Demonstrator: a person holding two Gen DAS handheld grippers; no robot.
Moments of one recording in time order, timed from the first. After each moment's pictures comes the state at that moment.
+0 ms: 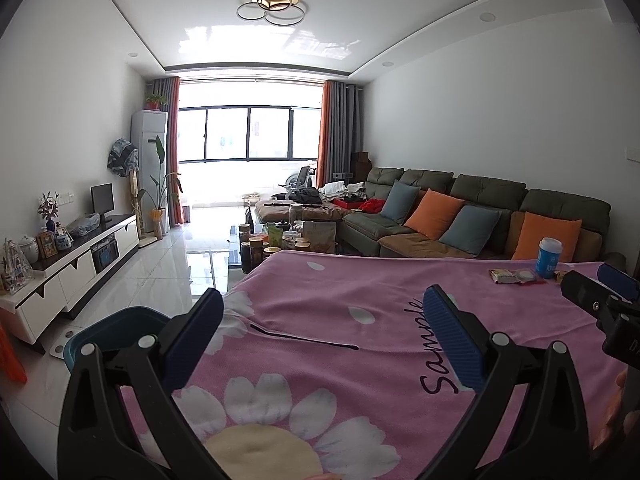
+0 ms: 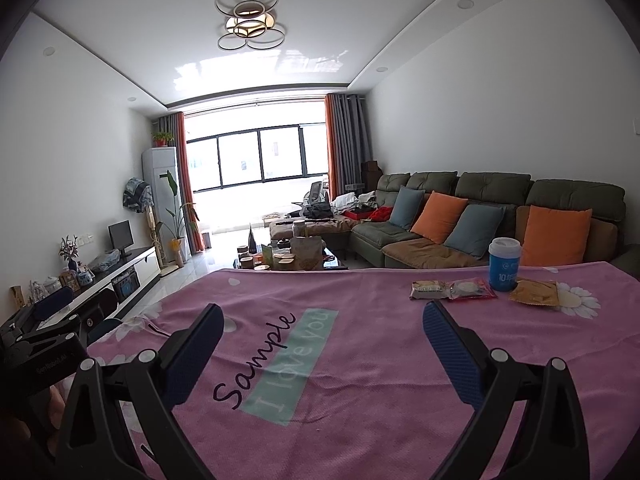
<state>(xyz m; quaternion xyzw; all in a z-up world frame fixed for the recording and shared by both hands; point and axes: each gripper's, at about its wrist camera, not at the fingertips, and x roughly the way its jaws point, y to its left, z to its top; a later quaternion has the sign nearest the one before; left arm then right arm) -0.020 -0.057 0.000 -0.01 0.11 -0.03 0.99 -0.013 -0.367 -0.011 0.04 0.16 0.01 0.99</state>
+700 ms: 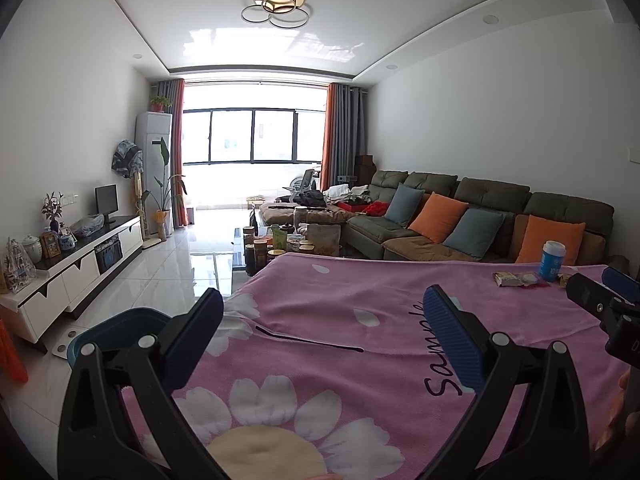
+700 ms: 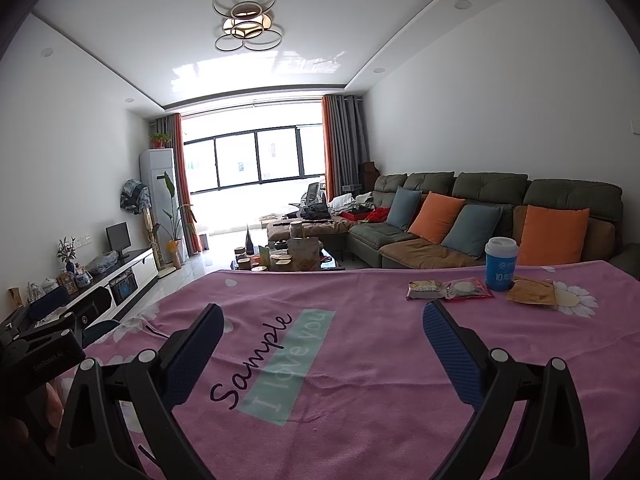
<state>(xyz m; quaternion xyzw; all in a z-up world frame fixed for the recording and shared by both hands) -0.020 -0.055 0.002 -0.01 0.10 -0.02 0.99 -0.014 -0.368 -0.012 0.04 0.15 0.01 0.99</state>
